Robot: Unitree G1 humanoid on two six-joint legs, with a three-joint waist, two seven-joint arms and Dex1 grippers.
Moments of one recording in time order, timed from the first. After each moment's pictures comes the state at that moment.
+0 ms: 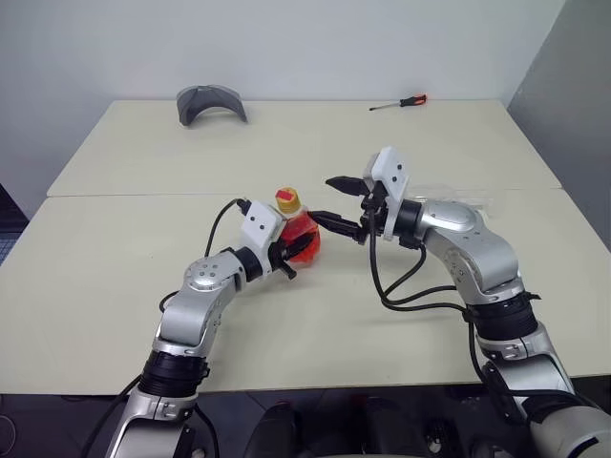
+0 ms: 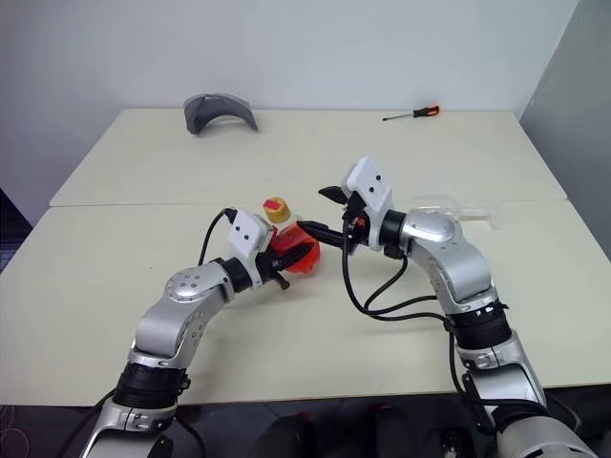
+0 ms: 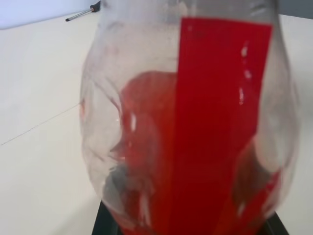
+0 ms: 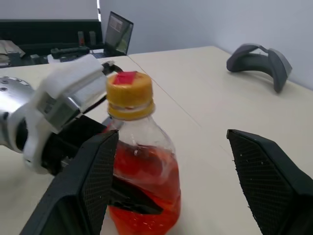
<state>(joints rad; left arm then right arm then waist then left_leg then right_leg) -0.38 0.38 -0.07 -0.12 -0.24 0.45 -0.62 -0.72 -0.32 0.18 -0.11 0.33 0.55 0.78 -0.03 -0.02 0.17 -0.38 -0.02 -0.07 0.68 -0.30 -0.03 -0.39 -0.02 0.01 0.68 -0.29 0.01</state>
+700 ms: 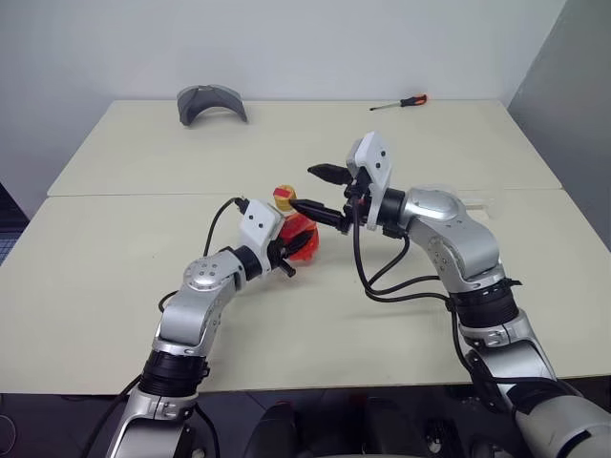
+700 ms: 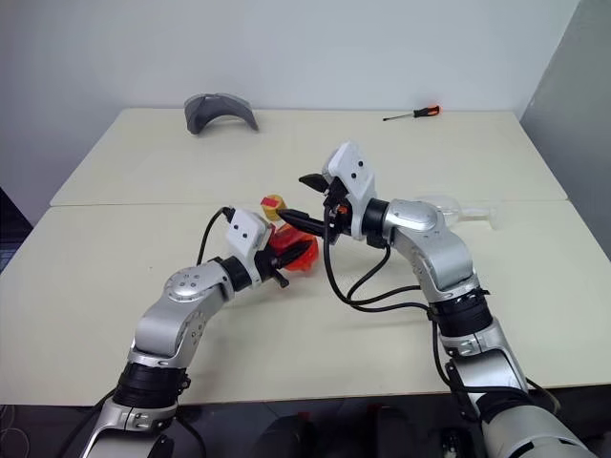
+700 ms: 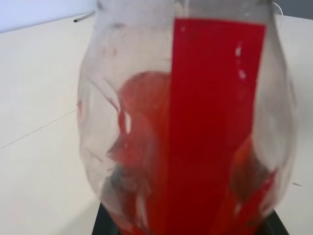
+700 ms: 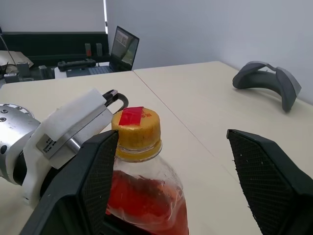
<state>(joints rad) -0.39 0.37 -0.07 -0.12 -0.24 0.45 -0.60 -0.80 -0.25 0.19 0.00 0.30 0.51 0.77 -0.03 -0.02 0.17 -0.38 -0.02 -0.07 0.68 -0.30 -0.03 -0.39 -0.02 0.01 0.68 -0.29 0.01</state>
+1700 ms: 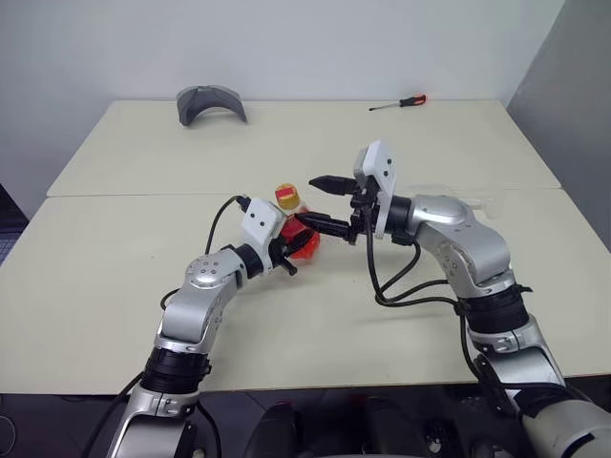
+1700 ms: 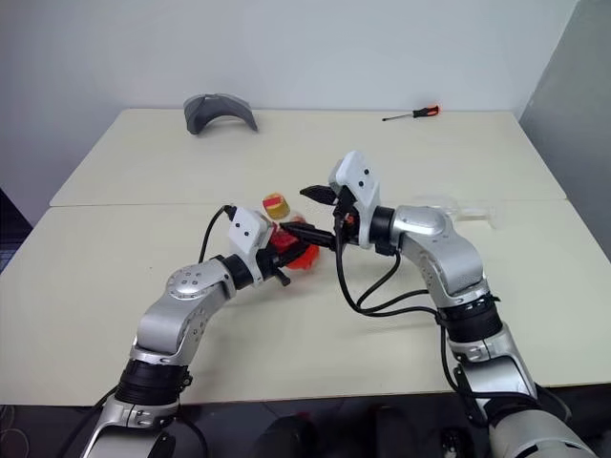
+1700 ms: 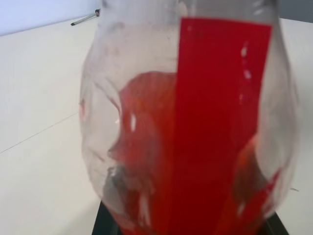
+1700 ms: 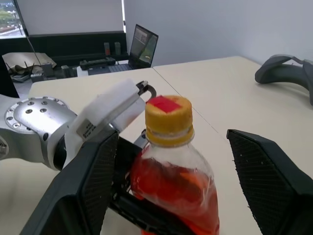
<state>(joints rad) -0.40 0.37 -0.07 -0.11 -0.24 0.45 -0.60 -0.79 -0.27 0.18 -0.06 0.37 0.57 0.83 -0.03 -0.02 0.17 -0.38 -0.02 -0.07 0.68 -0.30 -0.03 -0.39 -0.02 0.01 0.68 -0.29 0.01</state>
